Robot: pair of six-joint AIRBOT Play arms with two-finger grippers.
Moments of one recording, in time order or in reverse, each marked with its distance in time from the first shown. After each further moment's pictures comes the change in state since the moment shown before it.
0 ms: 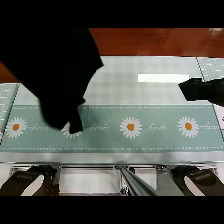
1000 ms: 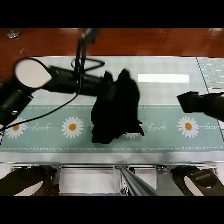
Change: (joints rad) left arm -0.417 -0.283 -0.512 0.052 -0.037 0.002; right arm 0.000 0.067 -0.167 0.014 -0.001 0.044
